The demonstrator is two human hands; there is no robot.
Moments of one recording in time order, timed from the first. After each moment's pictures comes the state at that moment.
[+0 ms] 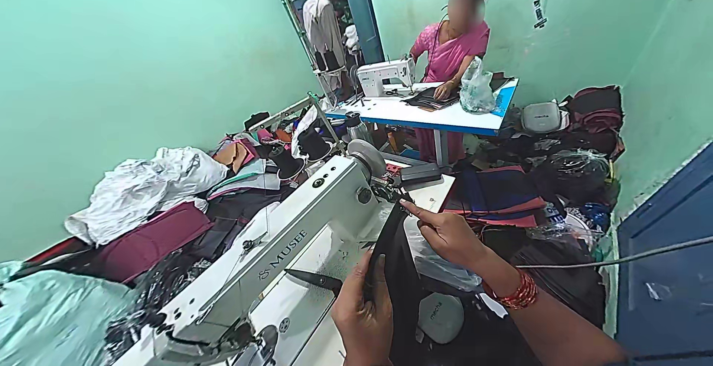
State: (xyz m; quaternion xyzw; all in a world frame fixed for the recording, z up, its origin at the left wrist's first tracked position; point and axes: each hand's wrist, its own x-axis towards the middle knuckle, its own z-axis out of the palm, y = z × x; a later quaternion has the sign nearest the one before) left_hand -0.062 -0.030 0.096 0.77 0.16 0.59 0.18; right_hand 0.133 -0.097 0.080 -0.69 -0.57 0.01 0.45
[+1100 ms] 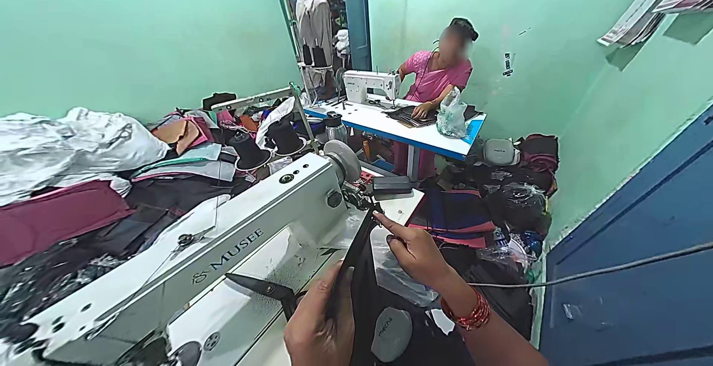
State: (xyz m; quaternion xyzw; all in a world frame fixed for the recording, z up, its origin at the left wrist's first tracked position) left_hand -0.065 -0.038 0.096 0.78 0.18 0.58 0.17; right_hand 0.131 -0.100 0.075 -0.68 -0.58 0.01 0.46
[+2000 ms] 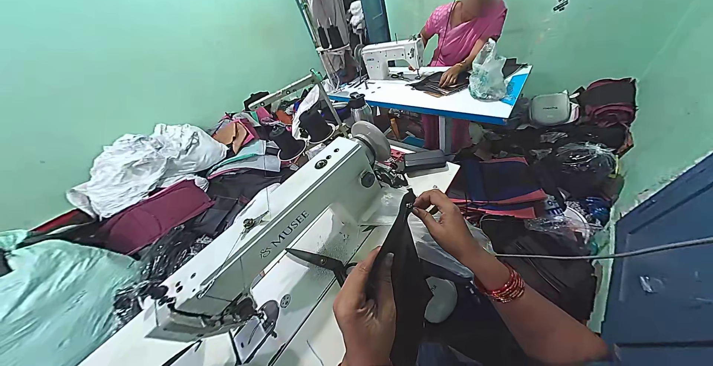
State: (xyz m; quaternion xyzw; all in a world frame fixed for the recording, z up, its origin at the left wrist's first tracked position) left_hand -0.077 -0.040 0.093 0.77 0.15 0.57 0.25; right_hand 0.118 -0.076 0.051 -0.64 -0.46 0.03 0.62
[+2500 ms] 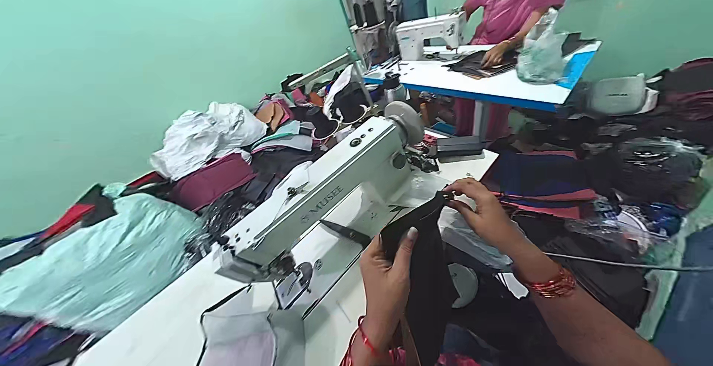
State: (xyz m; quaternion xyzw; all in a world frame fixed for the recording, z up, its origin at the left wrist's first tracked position) left_hand -0.085 -0.037 0.103 0.68 0.22 0.52 0.48; right_hand 0.131 -0.080 0.037 -0.62 -0.55 0.02 0.56
